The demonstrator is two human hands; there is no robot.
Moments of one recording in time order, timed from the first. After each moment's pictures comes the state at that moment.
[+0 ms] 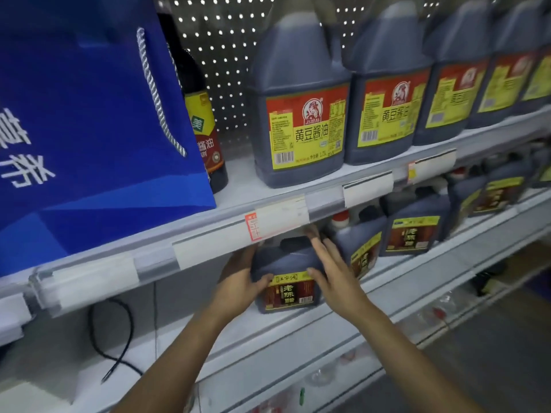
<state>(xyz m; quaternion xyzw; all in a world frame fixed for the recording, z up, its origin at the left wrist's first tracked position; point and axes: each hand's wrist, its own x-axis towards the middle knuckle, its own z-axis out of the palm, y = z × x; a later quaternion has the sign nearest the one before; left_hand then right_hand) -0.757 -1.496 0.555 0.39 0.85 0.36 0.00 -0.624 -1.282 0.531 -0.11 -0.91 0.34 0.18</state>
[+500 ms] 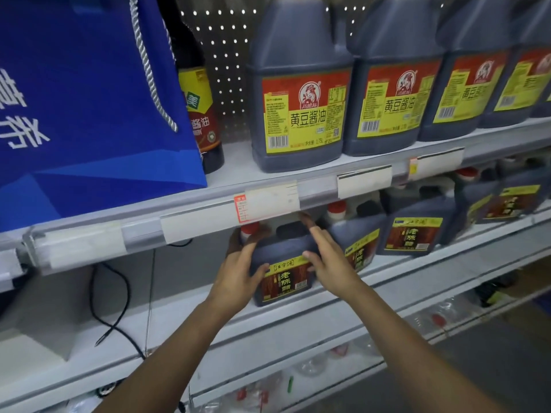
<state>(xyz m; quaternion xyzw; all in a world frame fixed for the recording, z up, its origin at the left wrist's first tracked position) -0.723 -1.483 0.547 0.34 0.86 0.37 -0.01 -0.642 -1.252 0.528 -0.06 -0.88 0.44 0.15</state>
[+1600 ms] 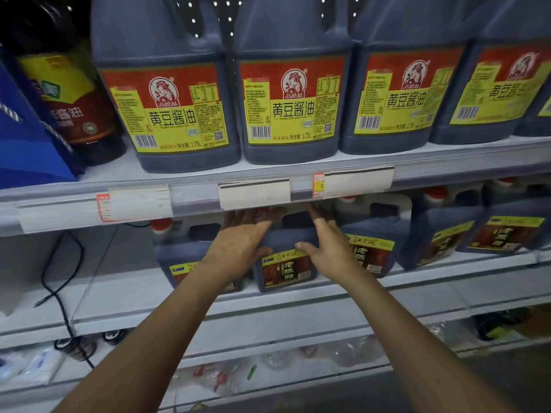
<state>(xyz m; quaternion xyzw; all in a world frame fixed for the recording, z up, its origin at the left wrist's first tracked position) -0.678 -1.293 0.613 0.34 0.94 0.08 -0.02 -0.621 -1.080 0.569 -0.08 -0.92 0.37 0.06</state>
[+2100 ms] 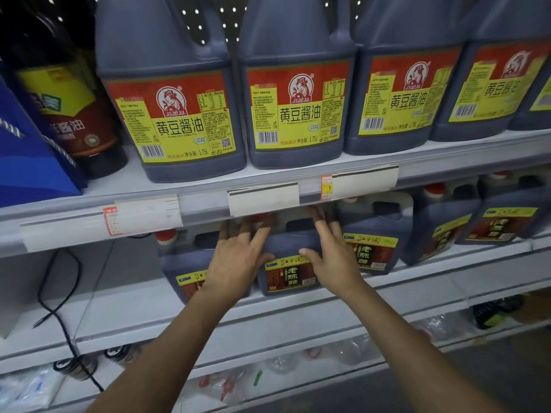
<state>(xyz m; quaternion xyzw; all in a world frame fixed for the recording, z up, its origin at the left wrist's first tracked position) -0.675 -1.311 0.588 0.32 0.94 0.00 -0.14 -0.608 -1.104 0.558 -0.10 -0.93 0.31 0.15</state>
